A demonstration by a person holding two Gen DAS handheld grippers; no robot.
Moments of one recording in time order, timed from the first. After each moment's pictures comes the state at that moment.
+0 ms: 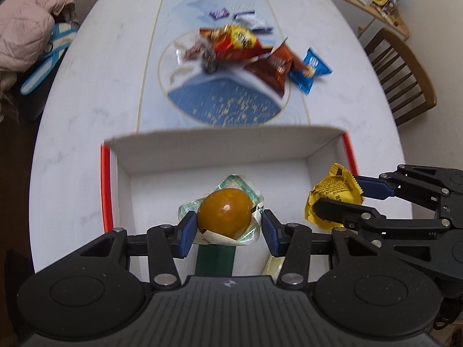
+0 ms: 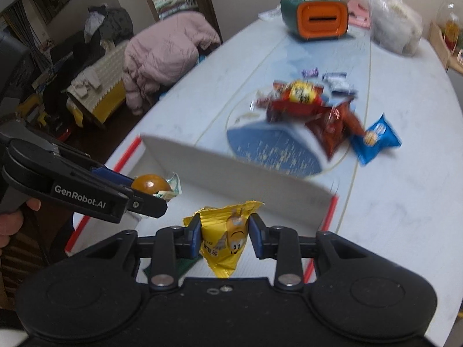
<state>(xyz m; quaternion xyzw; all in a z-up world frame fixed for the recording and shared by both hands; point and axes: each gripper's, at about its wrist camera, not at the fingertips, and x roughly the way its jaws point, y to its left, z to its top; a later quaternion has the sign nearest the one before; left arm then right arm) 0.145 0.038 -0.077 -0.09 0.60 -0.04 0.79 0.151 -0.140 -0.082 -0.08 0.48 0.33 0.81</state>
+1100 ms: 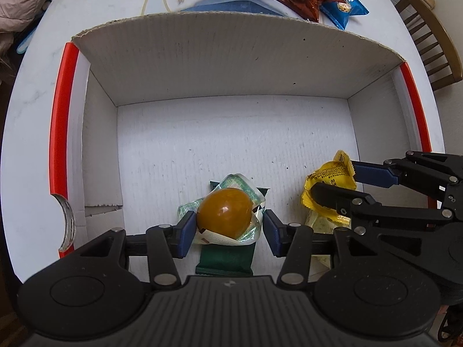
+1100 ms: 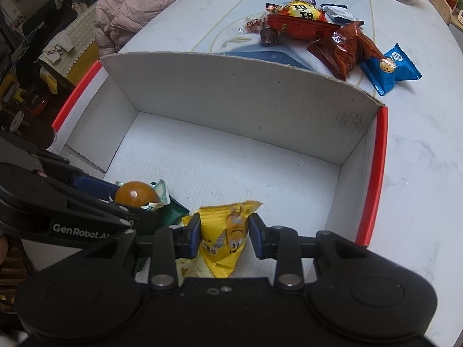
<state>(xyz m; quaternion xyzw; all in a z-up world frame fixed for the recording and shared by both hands) 0.136 0.033 -0.165 -0.09 0.66 -0.03 0.74 0.140 -0.119 -0.157 -0.11 0.56 0.28 0.78</state>
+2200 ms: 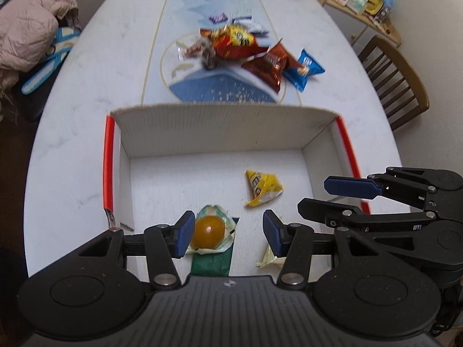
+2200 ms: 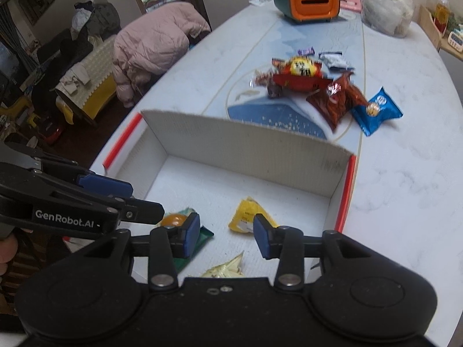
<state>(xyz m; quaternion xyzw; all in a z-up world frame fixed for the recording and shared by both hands) 0.105 0.039 -0.077 -0.10 0.56 -0.05 0.82 0.121 -0.130 -0.091 -0.07 0.49 0.30 0.81</state>
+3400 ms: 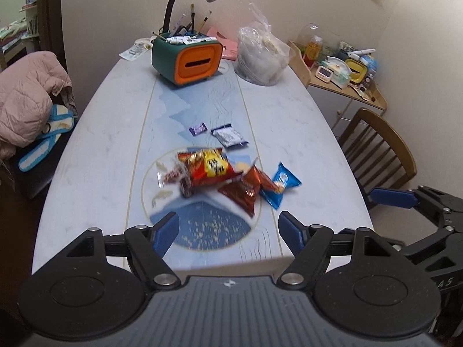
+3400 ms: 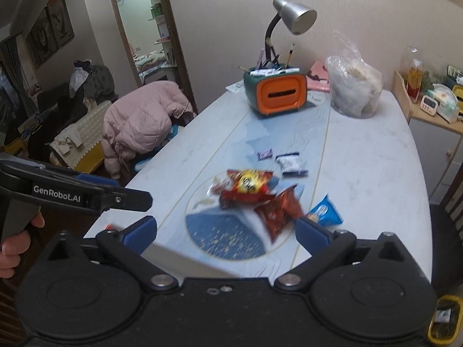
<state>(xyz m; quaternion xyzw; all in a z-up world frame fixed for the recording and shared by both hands) 0.205 0.021 0.009 -0.10 0.44 -0.04 0.89 0.208 -0.191 -0.004 -0.05 0.37 0.30 0.88</state>
